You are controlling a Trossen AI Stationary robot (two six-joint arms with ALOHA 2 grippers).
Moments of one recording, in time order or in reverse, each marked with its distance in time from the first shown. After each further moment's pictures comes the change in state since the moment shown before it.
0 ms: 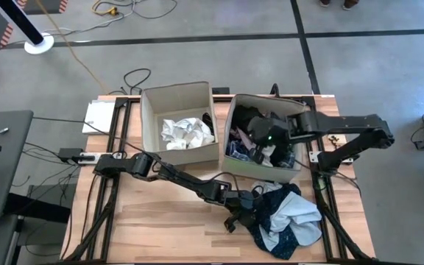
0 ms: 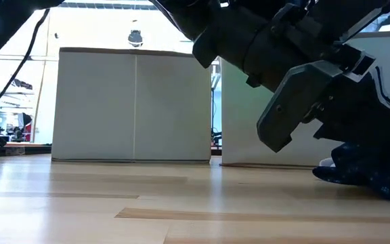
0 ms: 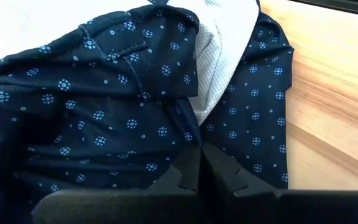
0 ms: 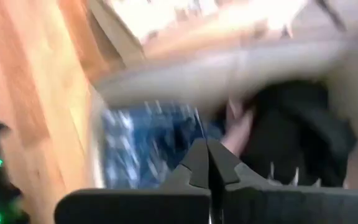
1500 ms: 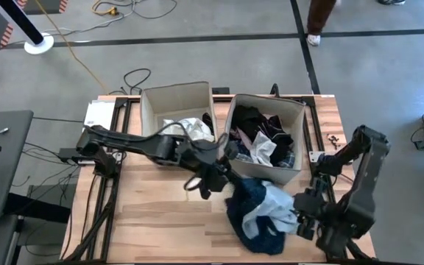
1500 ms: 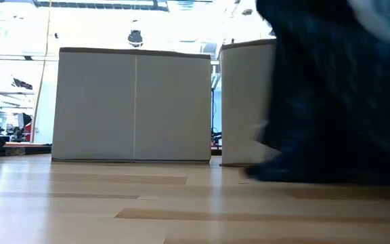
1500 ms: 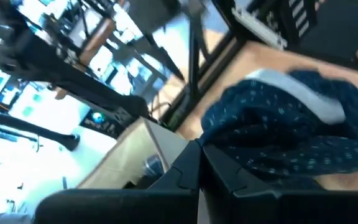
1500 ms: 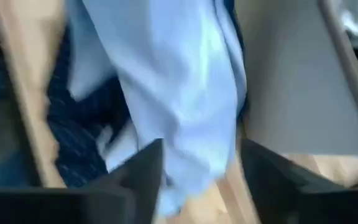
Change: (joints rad) left arm 0.066 -0.649 -0.001 -0.480 -0.180 0.193; right arm 1.016 0.175 0.103 -0.560 0.215 1.039
